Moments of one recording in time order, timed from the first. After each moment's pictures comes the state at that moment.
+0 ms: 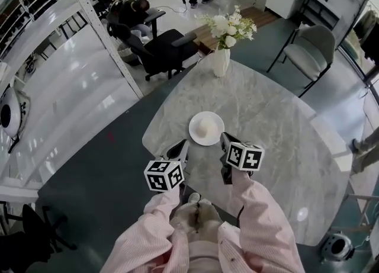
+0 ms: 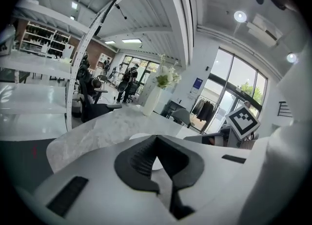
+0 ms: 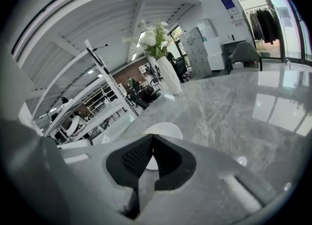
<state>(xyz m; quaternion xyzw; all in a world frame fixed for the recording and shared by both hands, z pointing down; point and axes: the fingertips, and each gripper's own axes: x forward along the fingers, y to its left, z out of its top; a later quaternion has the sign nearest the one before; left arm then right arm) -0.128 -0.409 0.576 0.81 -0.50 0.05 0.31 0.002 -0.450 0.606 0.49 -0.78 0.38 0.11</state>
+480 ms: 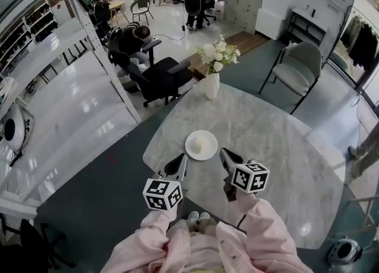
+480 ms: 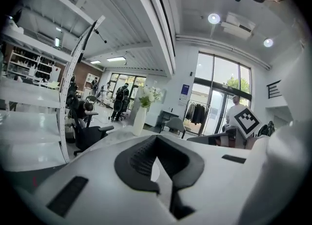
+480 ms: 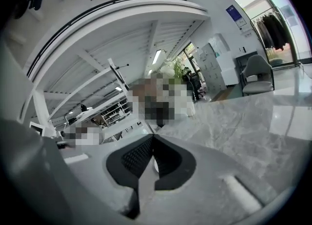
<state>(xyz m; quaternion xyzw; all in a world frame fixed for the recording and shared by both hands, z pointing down) -0.113 -0.379 0.491 0.85 -0.50 0.03 0.19 0.016 -0.405 0.518 0.45 -0.84 0.31 0.02</state>
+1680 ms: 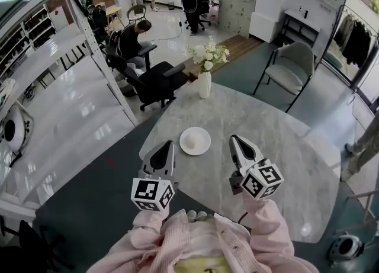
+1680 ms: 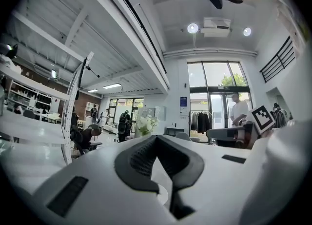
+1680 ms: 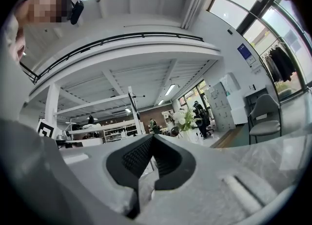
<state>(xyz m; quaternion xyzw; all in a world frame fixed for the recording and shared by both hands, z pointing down) -0.118 -0.348 0.389 0.84 -0.53 -0.02 0.04 0.065 -0.358 0.395 0.47 -0.87 0.13 -0.10</state>
